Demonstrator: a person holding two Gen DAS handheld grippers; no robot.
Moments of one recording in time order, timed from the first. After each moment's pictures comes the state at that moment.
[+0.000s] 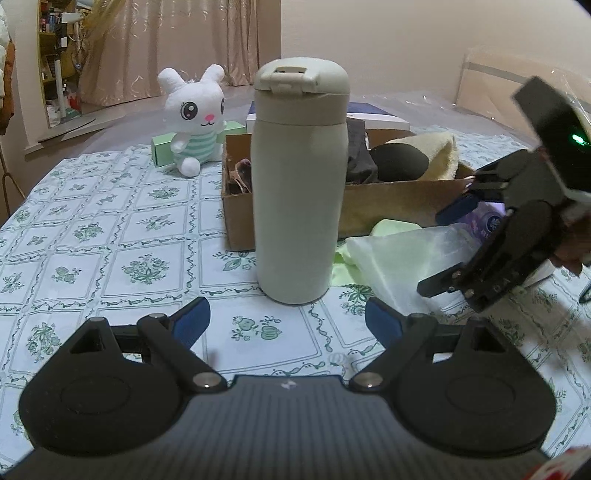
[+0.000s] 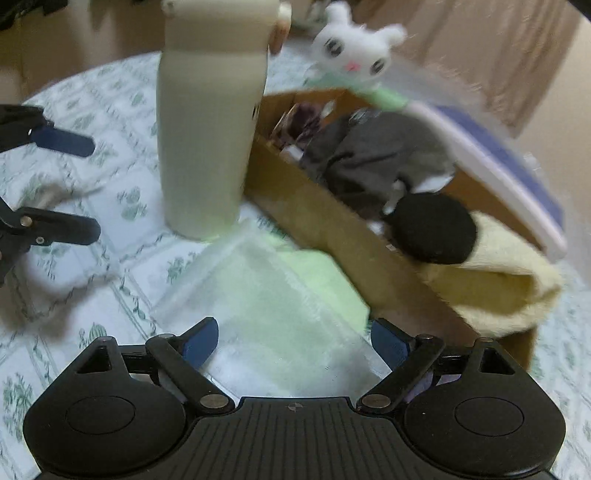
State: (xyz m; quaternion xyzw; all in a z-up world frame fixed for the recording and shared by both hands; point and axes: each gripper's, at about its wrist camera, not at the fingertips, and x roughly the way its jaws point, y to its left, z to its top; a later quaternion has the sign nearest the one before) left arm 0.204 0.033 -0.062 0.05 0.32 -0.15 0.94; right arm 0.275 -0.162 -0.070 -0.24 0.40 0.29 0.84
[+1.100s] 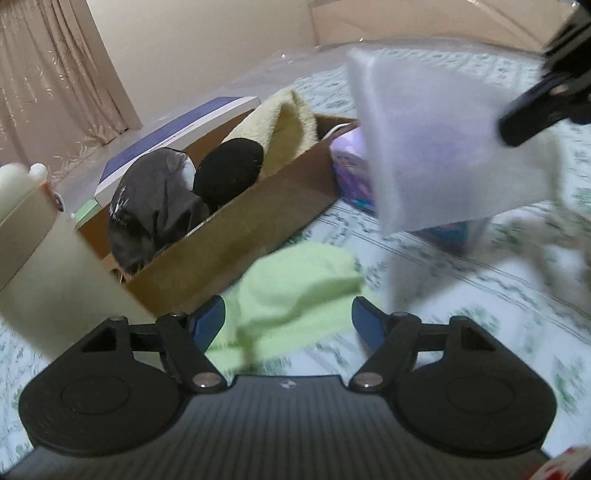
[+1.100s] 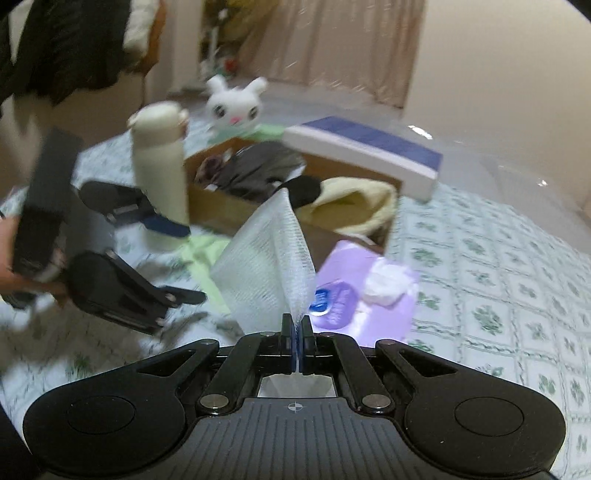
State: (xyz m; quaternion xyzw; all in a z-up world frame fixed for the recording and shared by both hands) left arm 0.241 -0.104 -0.088 0.27 0.28 -0.29 0.87; right arm 0.150 -0.265 -0.006 -0.08 0.33 0.16 0.92
